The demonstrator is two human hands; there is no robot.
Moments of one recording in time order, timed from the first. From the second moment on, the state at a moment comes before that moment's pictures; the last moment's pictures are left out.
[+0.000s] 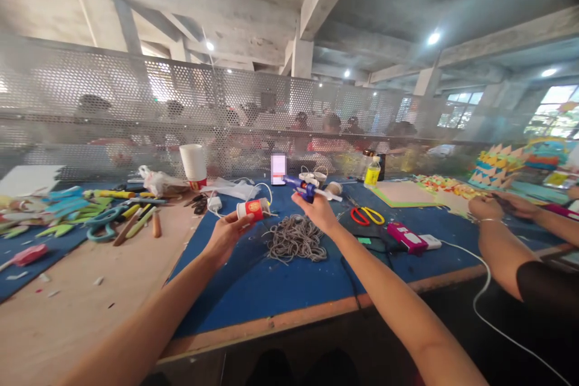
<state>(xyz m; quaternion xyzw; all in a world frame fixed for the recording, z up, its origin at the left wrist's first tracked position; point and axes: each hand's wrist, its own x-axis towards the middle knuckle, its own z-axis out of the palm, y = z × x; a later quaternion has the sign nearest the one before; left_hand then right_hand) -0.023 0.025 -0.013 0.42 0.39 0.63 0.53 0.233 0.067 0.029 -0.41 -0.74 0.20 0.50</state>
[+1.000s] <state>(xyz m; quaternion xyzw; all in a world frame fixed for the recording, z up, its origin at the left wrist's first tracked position) -0.024 0.028 -0.014 0.41 0.40 0.64 0.51 0.213 0.047 -0.011 -0.36 -0.84 0.08 0.39</state>
